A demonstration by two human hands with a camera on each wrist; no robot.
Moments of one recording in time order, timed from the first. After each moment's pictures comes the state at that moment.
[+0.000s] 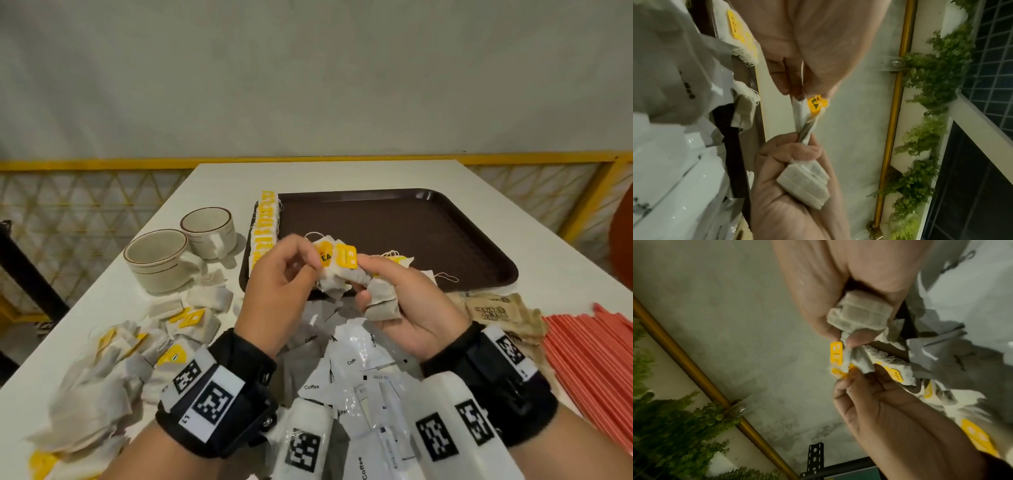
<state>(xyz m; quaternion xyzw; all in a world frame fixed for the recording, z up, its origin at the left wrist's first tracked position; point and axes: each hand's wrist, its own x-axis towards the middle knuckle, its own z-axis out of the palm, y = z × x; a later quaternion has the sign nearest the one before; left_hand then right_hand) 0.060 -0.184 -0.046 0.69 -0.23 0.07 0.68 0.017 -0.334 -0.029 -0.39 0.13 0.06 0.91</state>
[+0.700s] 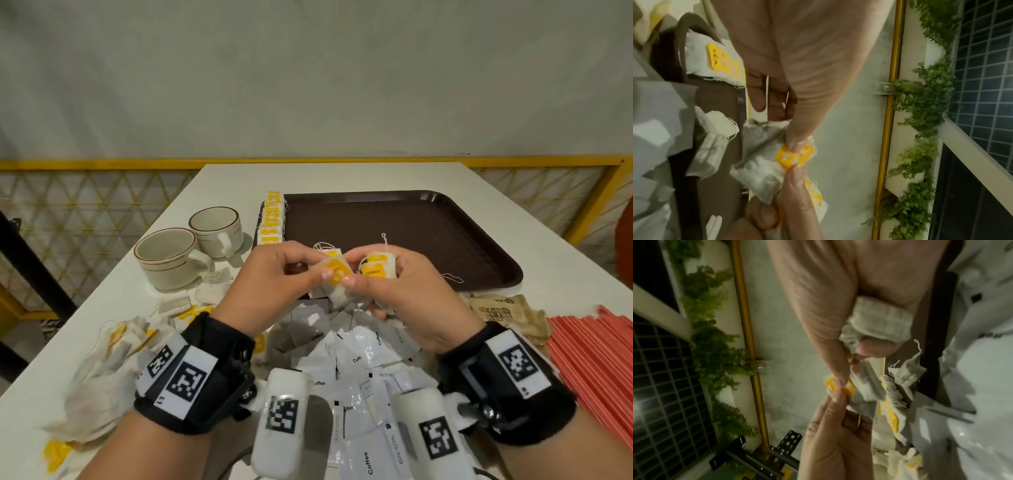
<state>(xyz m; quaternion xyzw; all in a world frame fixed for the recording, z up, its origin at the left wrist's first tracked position) 0.070 -0.160 -0.032 0.76 -0.26 -0.01 0.60 0.010 -0.335 -0.026 -0.71 0.02 -0.05 0.70</state>
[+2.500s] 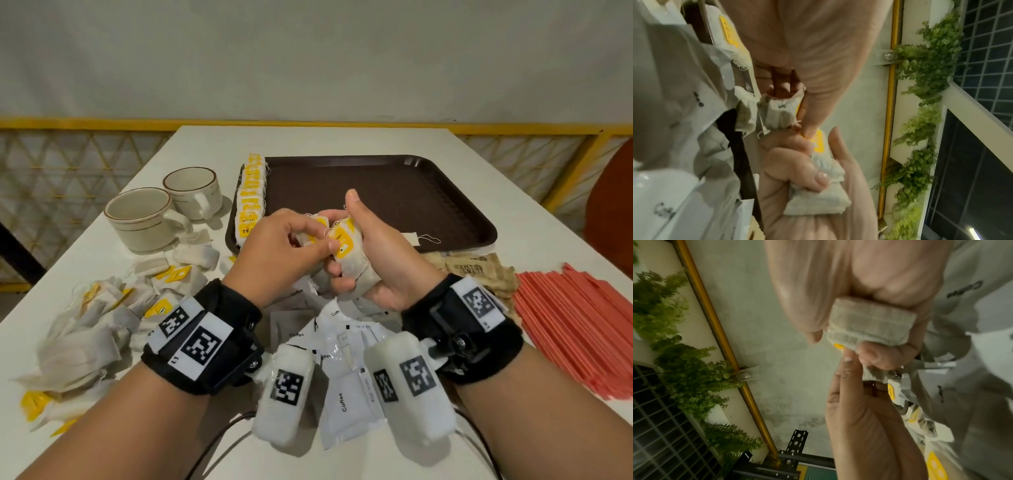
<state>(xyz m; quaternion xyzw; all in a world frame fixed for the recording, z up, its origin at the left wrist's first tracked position) 0.053 -0.187 -0.044 0.79 -0.25 0.04 0.56 0.014 -0.322 -0.028 -0.53 0.08 0.11 0.84</state>
